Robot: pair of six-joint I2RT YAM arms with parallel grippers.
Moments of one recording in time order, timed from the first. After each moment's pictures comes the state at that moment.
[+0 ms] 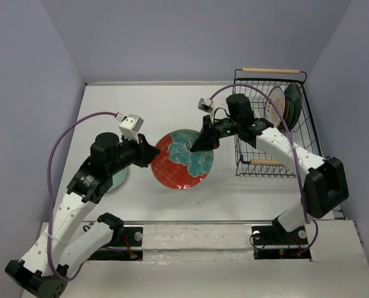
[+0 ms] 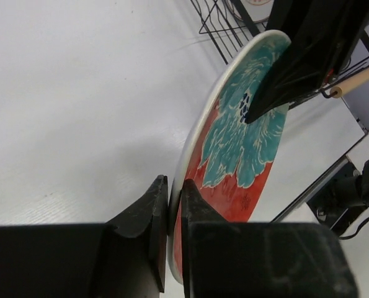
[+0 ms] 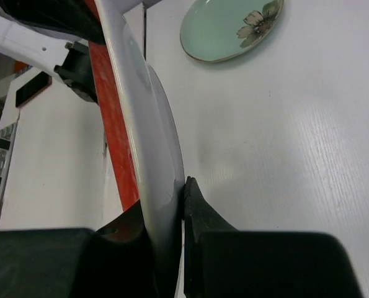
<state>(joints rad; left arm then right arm) -0.48 0.75 0.87 -0.46 0.25 -0.34 0.54 1.54 1.24 -0.25 -0.99 -0.02</state>
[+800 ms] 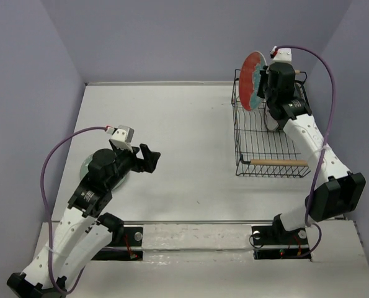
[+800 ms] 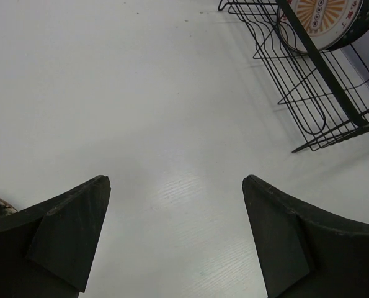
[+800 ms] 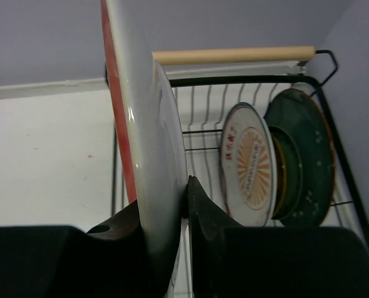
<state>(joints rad) -0.48 0.56 0.67 -0.33 0.04 -0.30 0.26 1.48 1.52 -0.32 0.32 0.14</state>
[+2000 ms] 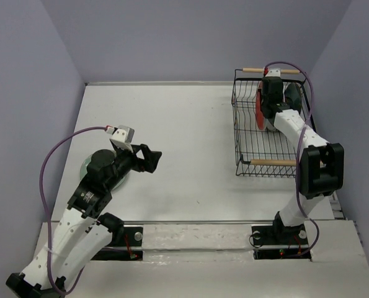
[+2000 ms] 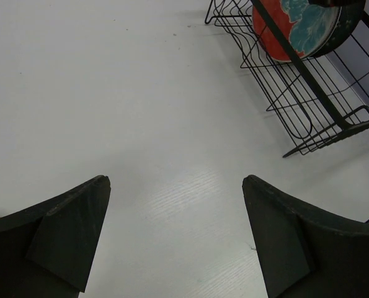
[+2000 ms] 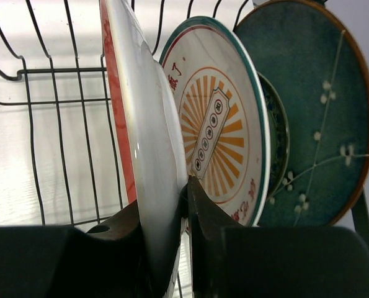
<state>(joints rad) -0.50 0.57 0.66 -0.30 0.06 -0.29 0.15 1.70 1.39 -0.24 0.50 -0.06</state>
